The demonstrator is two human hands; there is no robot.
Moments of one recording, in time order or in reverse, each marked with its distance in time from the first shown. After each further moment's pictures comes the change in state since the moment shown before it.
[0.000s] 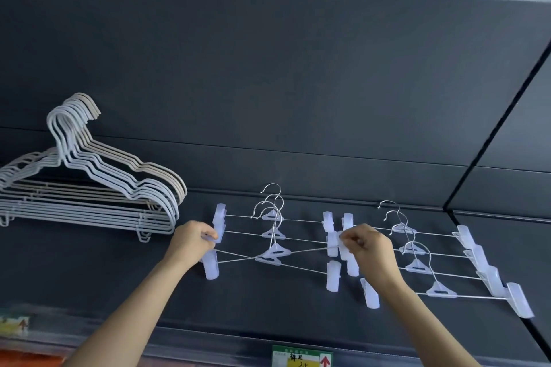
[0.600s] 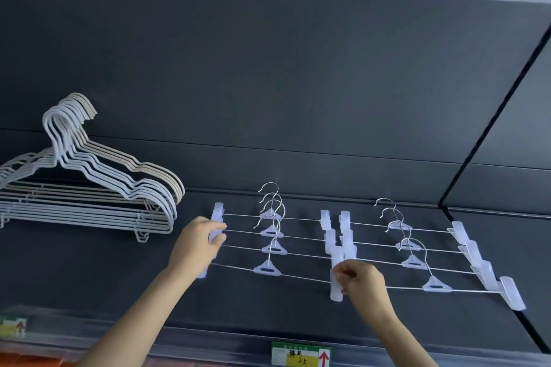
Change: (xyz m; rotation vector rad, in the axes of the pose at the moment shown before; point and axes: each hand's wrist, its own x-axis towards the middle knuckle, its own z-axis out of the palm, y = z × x) left_hand -0.024 0.015 0.007 0.108 0.120 0.234; right_hand -0.038 0.027 0.025 -0.026 -0.044 0.168
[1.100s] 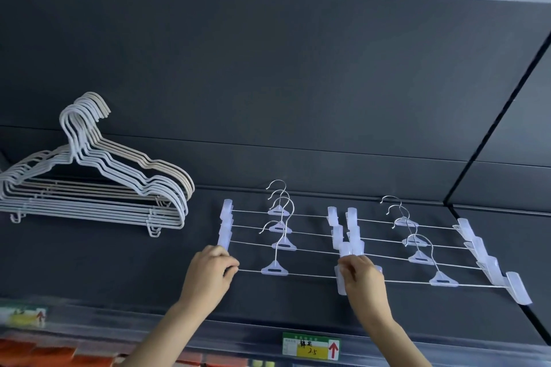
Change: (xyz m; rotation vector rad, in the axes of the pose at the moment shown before) left_hand -0.048 -0.022 0.017 0.277 -0.015 0.297; right_hand -0.012 0.000 0.017 -0.169 0.139 -0.157
